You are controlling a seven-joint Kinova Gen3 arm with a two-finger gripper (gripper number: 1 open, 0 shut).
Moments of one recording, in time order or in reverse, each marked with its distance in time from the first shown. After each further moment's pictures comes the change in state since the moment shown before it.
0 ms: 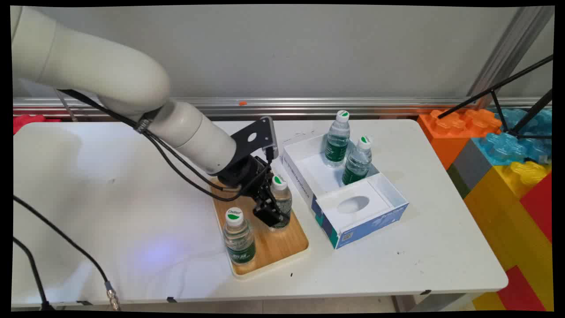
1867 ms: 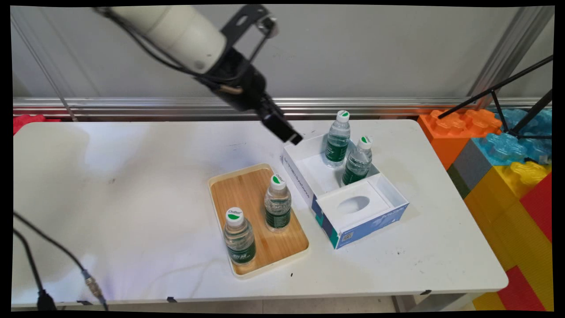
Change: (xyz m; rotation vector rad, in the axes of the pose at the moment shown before) arm 0.090 -0.046 -0.123 0.067 0.084 -0.214
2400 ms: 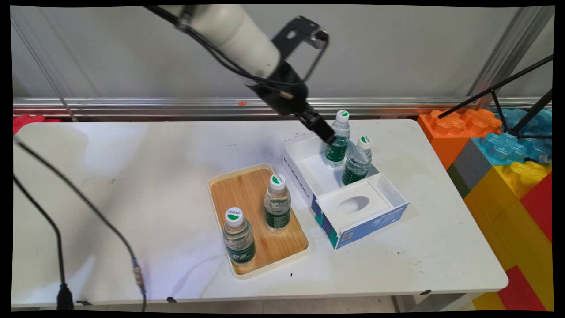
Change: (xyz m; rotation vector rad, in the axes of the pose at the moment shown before) arm 0.045 0.001 0.072 0.024 -0.023 -0.094
